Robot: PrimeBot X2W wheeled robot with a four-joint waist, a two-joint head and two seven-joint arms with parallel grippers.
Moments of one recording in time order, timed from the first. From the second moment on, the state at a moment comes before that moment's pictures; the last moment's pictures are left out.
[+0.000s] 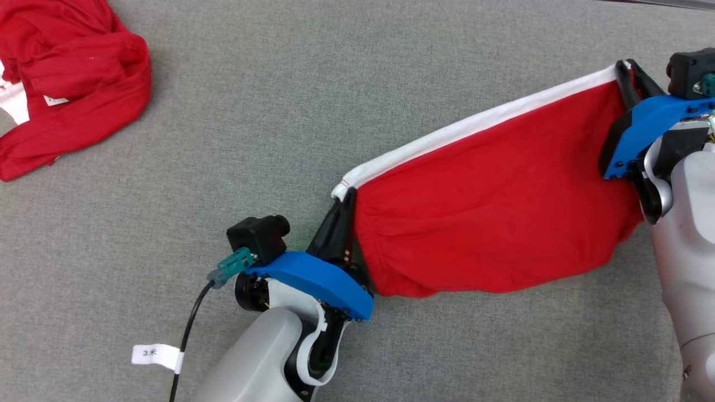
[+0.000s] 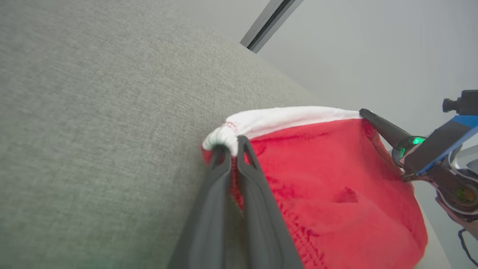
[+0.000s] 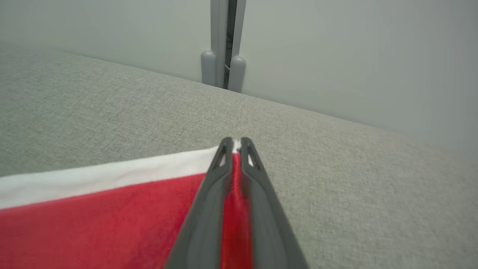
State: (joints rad) left arm -0.43 0.06 -0.62 0.34 -0.91 0.08 -0.18; right arm -0.90 -0.23 -0.07 0.87 -0.03 0.13 -0.02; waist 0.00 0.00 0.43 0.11
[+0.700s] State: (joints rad) left arm -0.31 0.29 -0.61 0.10 -0.75 0.20 -0.23; right arm -0.89 -0.32 0.10 1.08 0.11 0.13 -0.08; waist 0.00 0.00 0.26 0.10
